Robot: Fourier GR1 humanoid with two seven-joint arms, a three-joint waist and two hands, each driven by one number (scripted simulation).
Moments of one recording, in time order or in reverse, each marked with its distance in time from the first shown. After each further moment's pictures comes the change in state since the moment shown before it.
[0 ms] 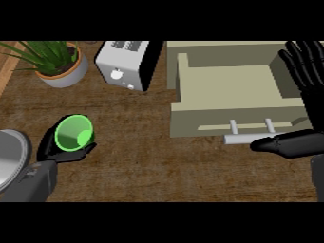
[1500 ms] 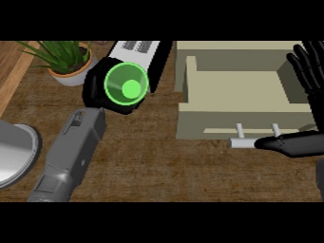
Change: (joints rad) left arm -0.254 -0.236 -0.039 -0.385 0.063 0.230 0.118; right arm 0.029 -0.006 -0.023 -0.005 0.027 -0.019 0.008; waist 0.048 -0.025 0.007
